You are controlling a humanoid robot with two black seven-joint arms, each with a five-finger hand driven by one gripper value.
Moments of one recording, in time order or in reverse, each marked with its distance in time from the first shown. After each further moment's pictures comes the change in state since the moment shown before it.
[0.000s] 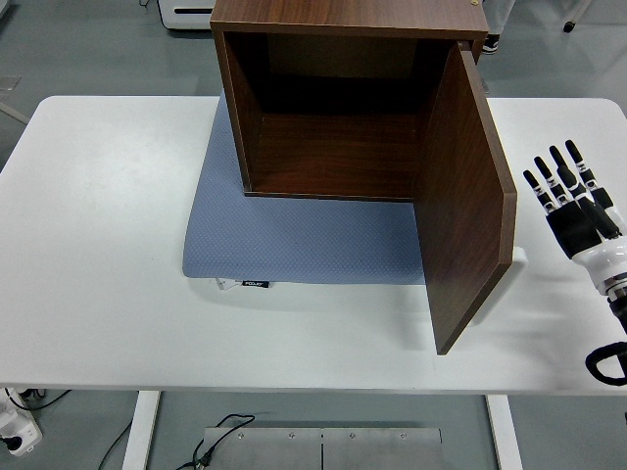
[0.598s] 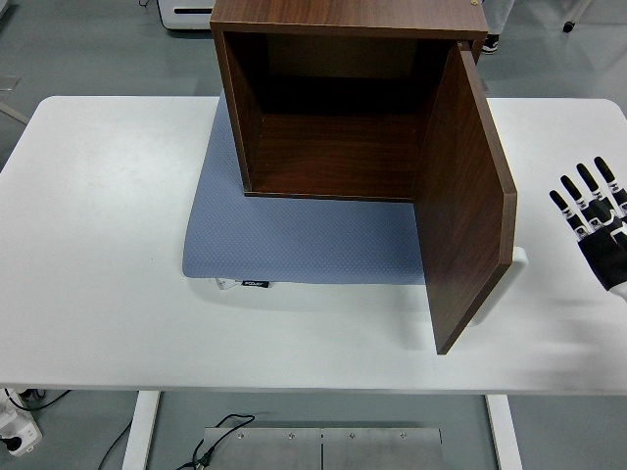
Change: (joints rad) left arm 0.000 0.000 0.000 0.000 0.000 0.000 0.000; right arm -0.217 -0.082 0.042 0.229 0.000 0.067 0.004
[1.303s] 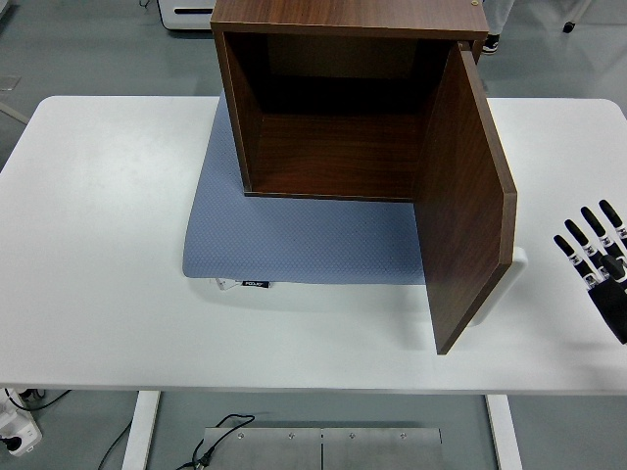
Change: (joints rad) left arm 0.001 0.000 0.000 0.000 0.000 0.000 0.000; right arm -0.213 -0.018 0.022 0.153 -0.002 0.061 -0.003
